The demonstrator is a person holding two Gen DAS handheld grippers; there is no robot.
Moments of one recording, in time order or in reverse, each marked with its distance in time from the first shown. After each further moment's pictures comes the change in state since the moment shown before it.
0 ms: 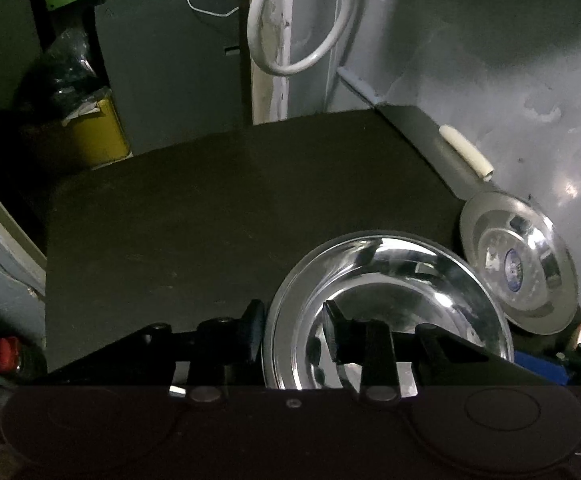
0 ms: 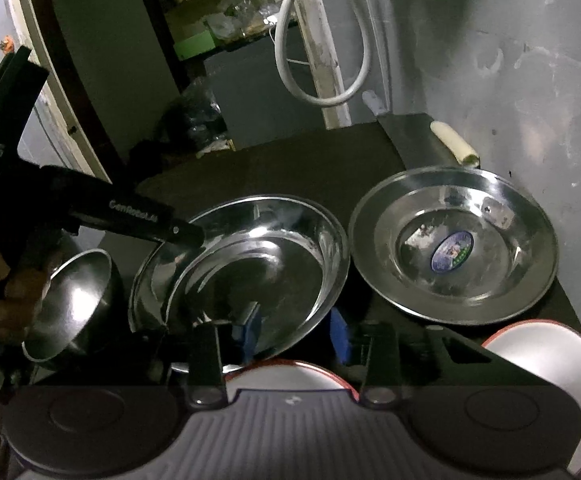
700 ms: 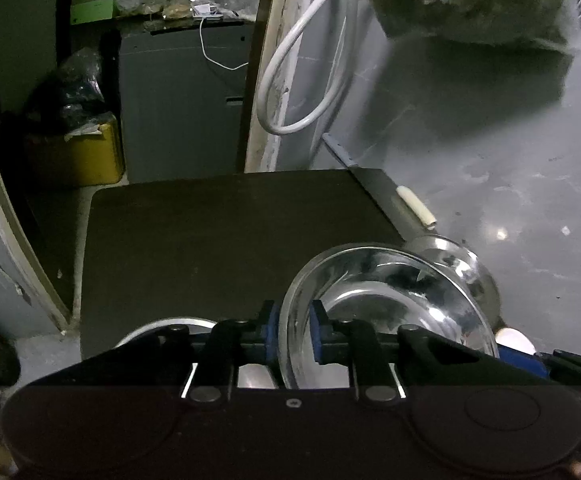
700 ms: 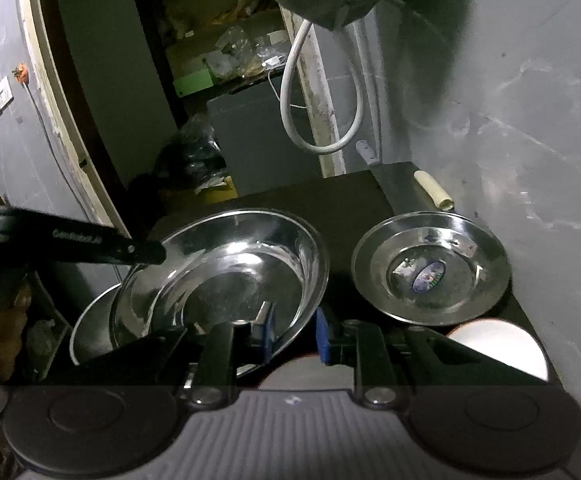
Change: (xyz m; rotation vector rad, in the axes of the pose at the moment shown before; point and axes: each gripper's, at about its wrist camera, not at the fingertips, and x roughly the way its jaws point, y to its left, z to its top) left arm -0.100 0.021 -0.047 -0.097 -0.170 -0.100; right arm -0.076 0.027 -0.003 0.014 -0.103 -0.036
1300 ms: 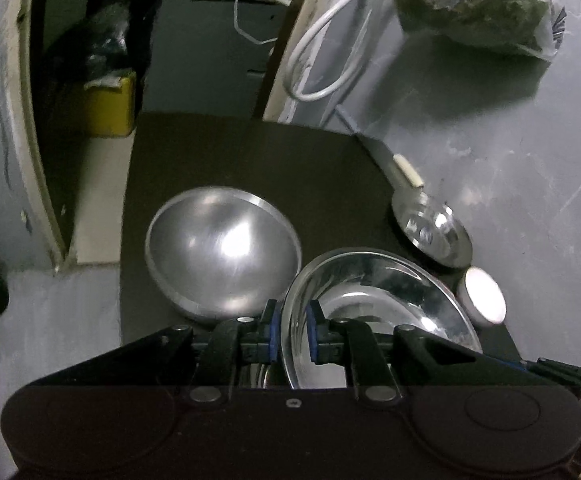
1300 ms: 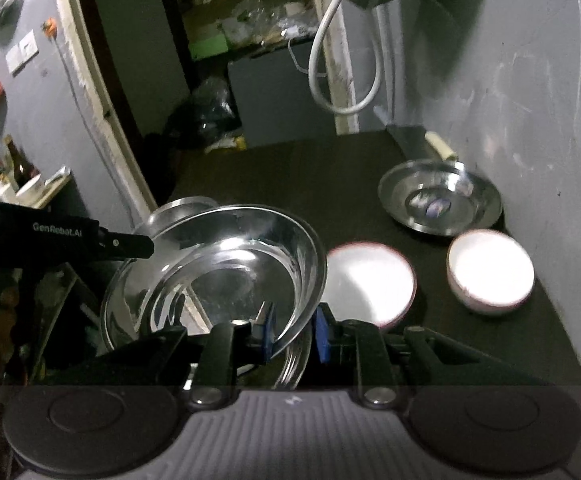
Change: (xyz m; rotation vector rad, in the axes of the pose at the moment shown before) left arm -0.069 0.027 -0.087 -0.139 0.044 -0.035; right arm -0.057 0.049 -0.059 -0.069 0.123 -0.011
